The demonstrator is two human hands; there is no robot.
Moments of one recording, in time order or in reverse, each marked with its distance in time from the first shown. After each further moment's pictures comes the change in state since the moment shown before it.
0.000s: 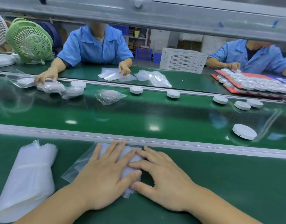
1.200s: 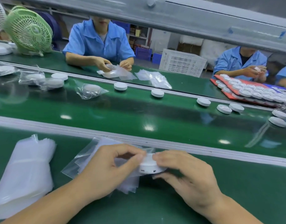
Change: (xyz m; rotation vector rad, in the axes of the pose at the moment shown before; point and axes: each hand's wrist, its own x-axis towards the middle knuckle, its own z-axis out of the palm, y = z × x) left_hand -0.003 0.016 -0.023 -1.010 0.373 0.126; right_hand -0.023 0.008 -0.032 0.141 0.703 -0.389
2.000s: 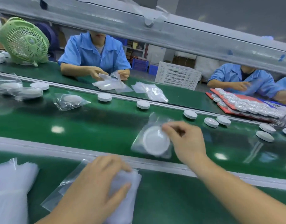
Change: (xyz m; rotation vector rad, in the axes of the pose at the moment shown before) left_hand 0.016 -0.025 -0.011 0.623 0.072 0.266; right_hand 0.090 0.087 0.002 0.060 0.120 0.735
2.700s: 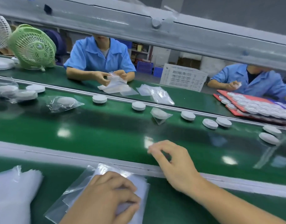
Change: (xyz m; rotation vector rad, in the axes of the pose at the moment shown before) left_hand -0.005 -0.017 0.022 0.055 -0.093 0.060; right_hand -0.026 0.022 0.037 -0.152 -0.290 -0.166
